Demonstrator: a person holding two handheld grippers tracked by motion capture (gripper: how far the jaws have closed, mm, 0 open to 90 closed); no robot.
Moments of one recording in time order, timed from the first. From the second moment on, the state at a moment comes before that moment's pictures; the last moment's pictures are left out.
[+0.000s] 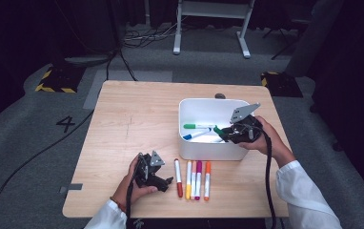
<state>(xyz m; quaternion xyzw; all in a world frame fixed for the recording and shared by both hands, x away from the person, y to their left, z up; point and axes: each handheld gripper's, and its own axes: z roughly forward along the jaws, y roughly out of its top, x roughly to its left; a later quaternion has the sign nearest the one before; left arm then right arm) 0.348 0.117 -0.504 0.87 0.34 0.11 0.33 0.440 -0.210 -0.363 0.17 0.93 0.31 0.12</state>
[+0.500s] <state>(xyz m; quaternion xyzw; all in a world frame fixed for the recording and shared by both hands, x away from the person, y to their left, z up) 0.348 0.117 -0.504 0.87 0.34 0.11 0.33 0.437 -0.215 -0.363 0.19 0.90 0.36 0.12</state>
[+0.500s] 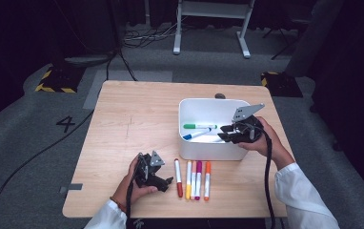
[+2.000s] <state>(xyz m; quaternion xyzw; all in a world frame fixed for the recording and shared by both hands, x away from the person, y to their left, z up) 0.348 0.117 -0.504 0.87 0.34 0.11 0.33 0.331 -0.206 -0.472 0.23 0.86 0.42 0.15</state>
